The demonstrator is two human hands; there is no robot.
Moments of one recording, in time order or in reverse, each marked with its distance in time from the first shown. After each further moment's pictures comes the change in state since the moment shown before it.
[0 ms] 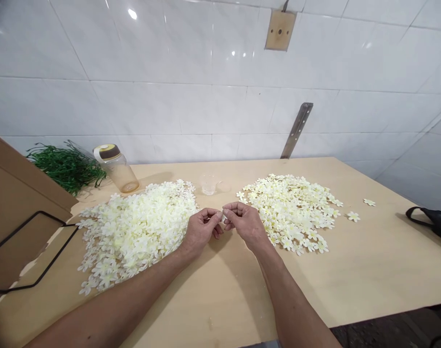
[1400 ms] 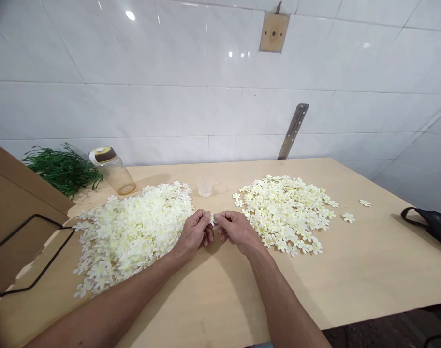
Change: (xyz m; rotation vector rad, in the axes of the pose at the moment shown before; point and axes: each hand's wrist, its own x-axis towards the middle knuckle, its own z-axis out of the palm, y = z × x) left_hand -0.001 0.002 -0.004 -0.014 -0.034 -0.118; right_hand -0.006 -0.005 0.003 -0.043 -0.188 0.193
